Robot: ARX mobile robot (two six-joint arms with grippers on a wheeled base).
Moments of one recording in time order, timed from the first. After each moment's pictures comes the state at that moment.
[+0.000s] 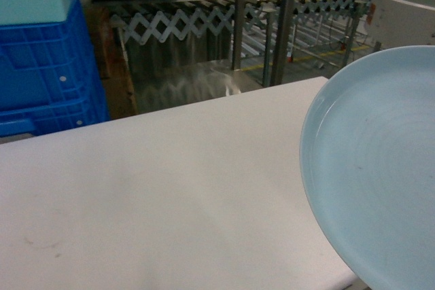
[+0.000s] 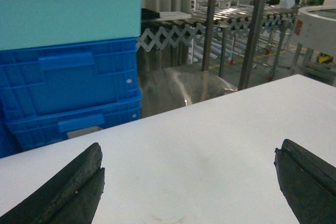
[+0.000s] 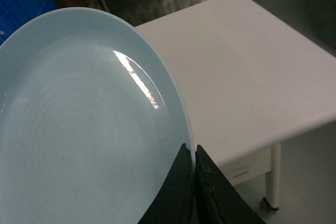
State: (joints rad) left arm 0.00 0.01 0.01 0.00 0.00 0.00; right arm -0.02 0.85 0.32 0.17 -0.25 0.14
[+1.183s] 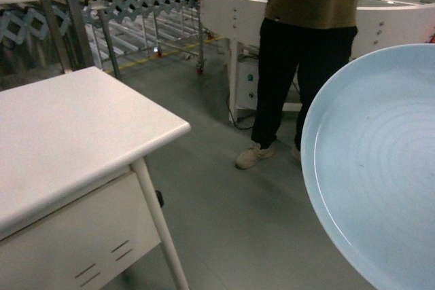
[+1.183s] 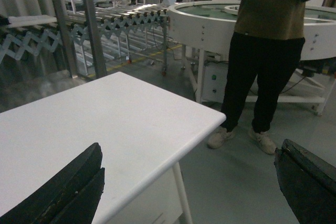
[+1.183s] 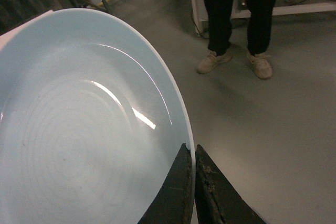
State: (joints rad) left arm 0.00 0.01 0.01 0.00 0.00 0.00; right arm -0.02 0.85 0.32 0.17 -0.25 0.14
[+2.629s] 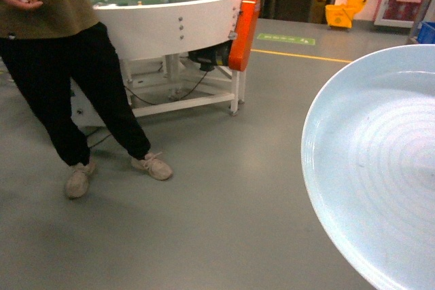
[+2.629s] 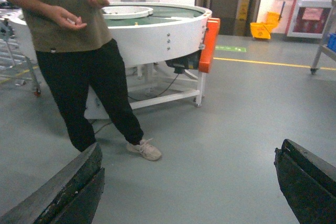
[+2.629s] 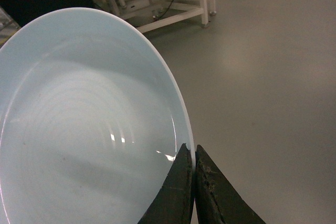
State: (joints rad) left arm 0.00 0.01 0.01 0.00 0.00 0.00; right arm -0.02 0.85 0.32 0.17 -0.25 0.14
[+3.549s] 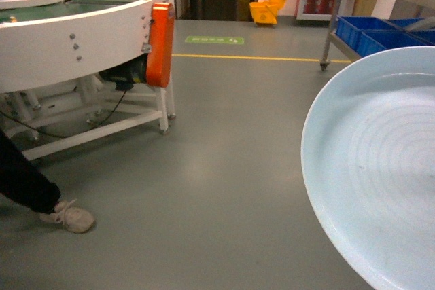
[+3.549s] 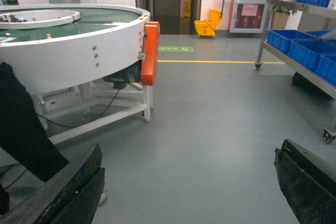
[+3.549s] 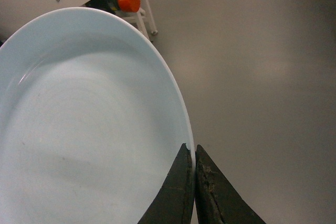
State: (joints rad) left arm 0.00 0.01 0.01 -0.01 0.00 0.00; right arm -0.02 0.85 0.32 0.17 -0.25 0.14
